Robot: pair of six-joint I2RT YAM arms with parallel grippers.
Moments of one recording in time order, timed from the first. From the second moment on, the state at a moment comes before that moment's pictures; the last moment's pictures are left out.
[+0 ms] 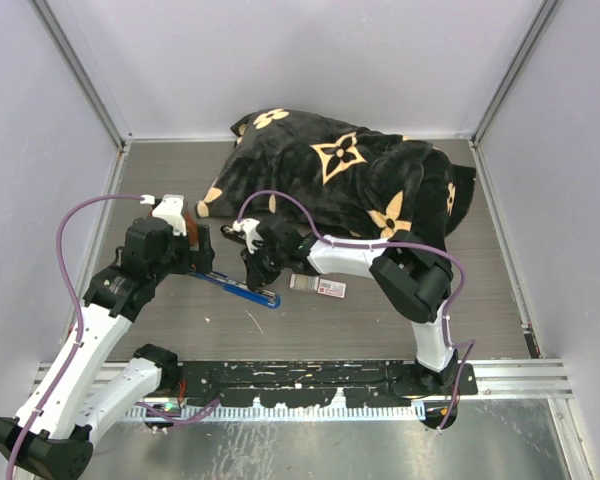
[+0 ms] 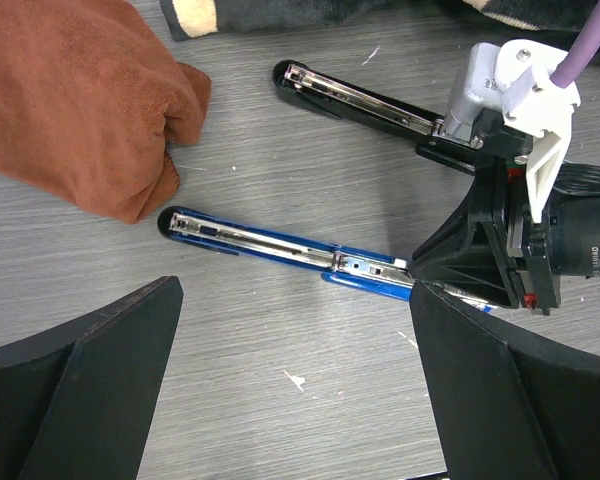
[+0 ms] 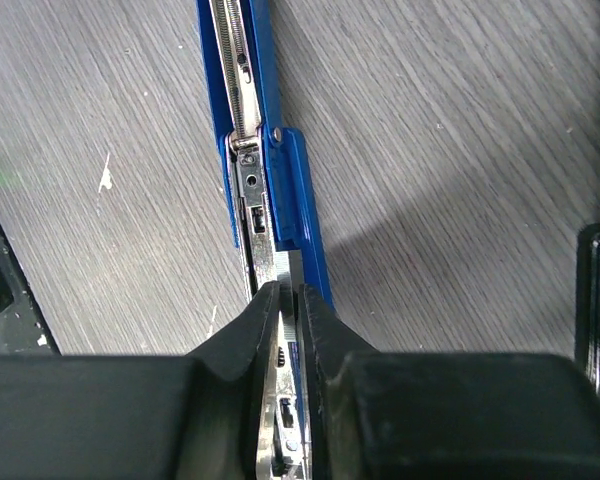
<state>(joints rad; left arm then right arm) -0.35 0.78 0.87 -0.69 -0.12 -0.19 0.91 1.97 1.26 -0.05 -0.36 0.19</state>
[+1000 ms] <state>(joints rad) -0.35 0.78 0.86 -0.69 -0.13 -0.19 0.91 1.65 1.08 -0.23 0.00 0.18</state>
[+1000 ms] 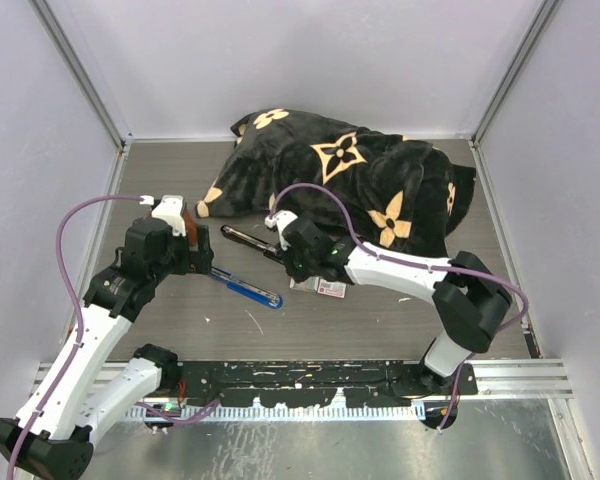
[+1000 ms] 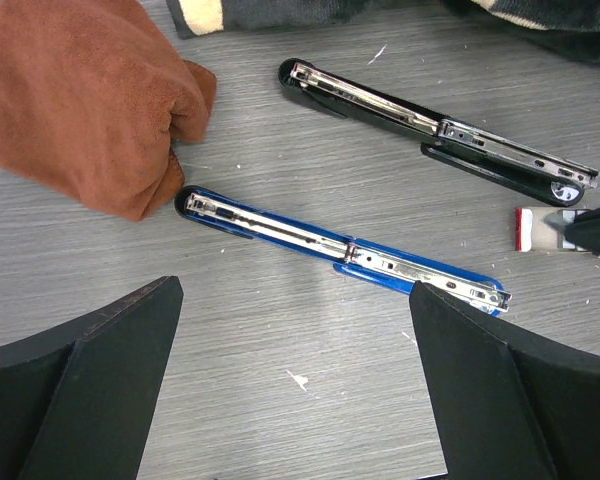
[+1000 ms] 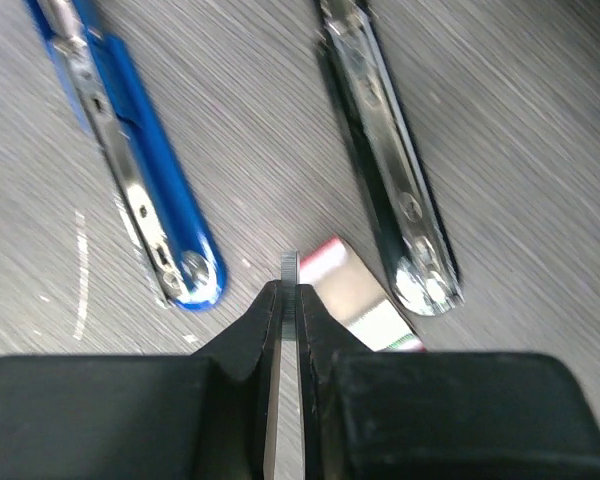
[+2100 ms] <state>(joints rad) -0.35 0.77 0.86 -0.69 -0.13 -0.19 0.99 1.65 0.98 -0.57 0.53 0.35</state>
